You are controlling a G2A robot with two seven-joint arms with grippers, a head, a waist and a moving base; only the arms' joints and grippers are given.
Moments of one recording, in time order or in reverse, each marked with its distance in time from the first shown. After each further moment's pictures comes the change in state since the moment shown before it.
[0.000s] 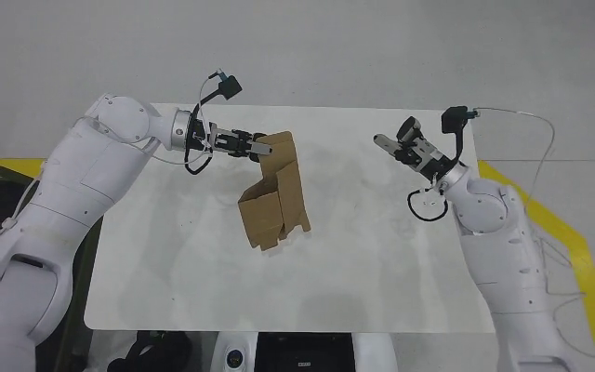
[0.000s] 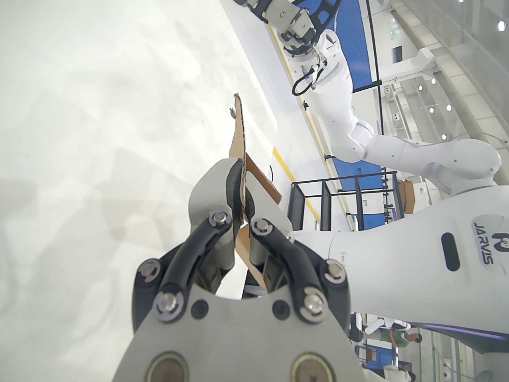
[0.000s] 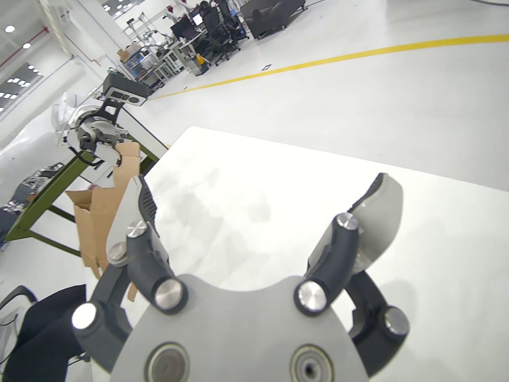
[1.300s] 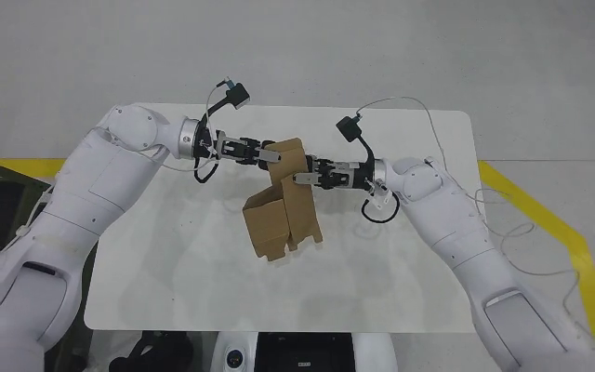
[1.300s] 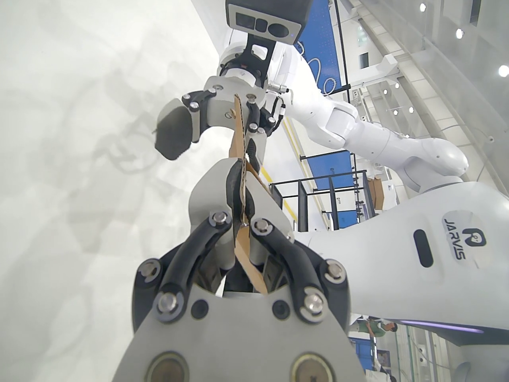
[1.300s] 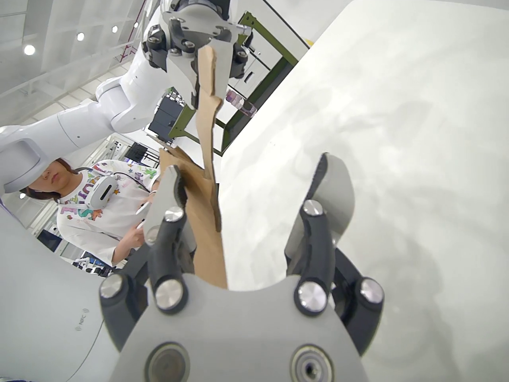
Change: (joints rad) left arm 0.072 -0.023 -0.062 -0.040 -0.057 0.038 -0.026; right arm 0.373 -0.099 -0.546 0.394 0.684 -0.203 0.537
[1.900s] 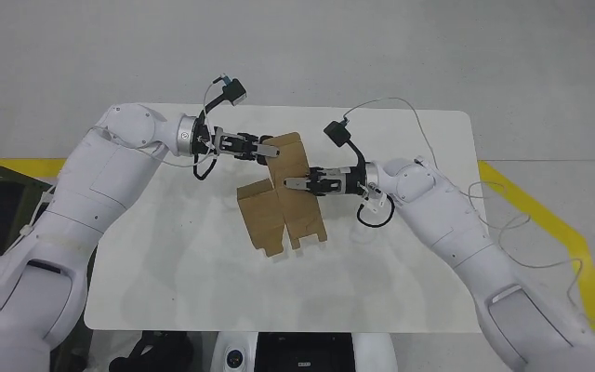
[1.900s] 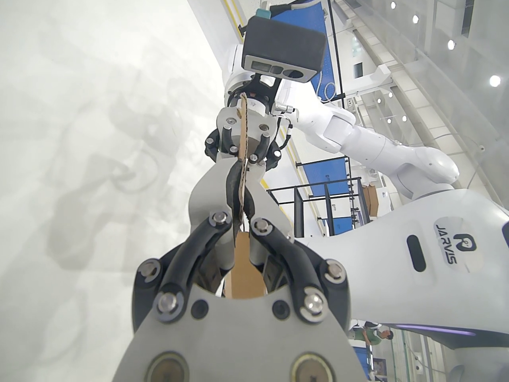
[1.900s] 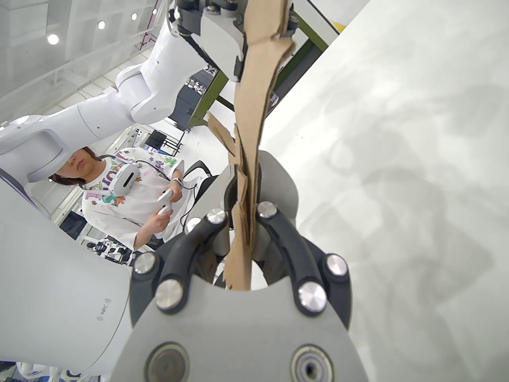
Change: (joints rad) left arm 0.006 -0.023 -0.040 0.044 -0.003 0.011 -0.024; right arm 0.046 0.030 -0.143 -0.034 0.132 0.001 0.001
